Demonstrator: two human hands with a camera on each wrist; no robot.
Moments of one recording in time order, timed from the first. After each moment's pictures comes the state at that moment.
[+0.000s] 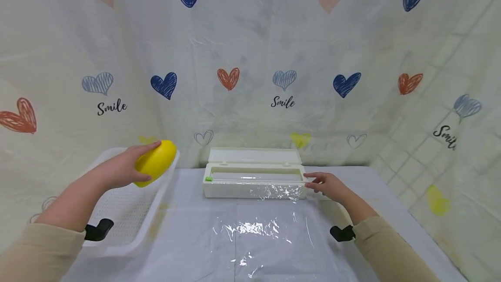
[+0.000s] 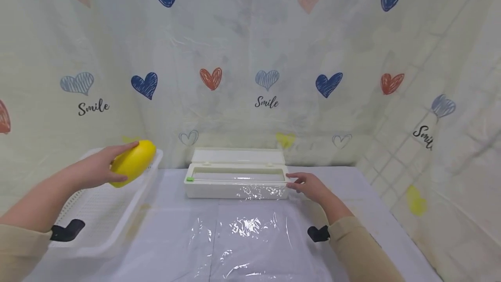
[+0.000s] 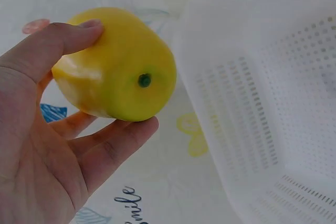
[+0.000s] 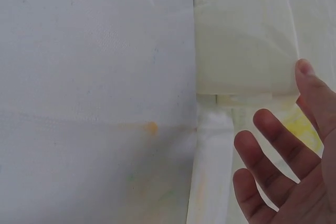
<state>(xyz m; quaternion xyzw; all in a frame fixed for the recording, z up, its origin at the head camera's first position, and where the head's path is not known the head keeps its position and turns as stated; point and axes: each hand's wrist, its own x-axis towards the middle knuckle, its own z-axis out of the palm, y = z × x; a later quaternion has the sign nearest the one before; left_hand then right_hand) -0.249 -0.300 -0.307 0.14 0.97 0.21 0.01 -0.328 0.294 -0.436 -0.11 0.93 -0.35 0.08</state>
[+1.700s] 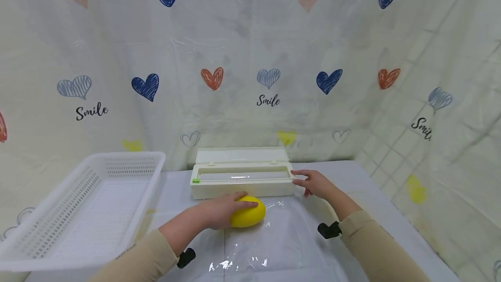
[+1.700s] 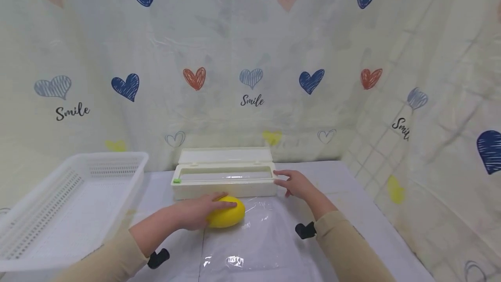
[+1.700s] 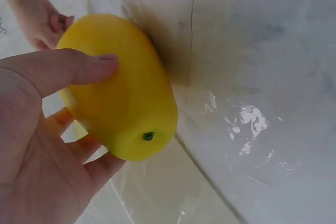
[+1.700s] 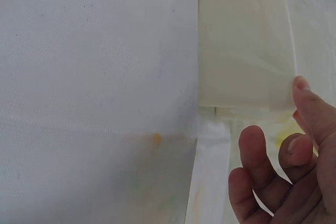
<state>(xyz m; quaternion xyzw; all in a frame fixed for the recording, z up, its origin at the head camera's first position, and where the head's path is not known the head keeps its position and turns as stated) -0.240 -0.059 -0.408 0.35 0.92 0.10 0.11 -0.320 0.287 -0.432 -0.05 0.93 -0.35 0.09</state>
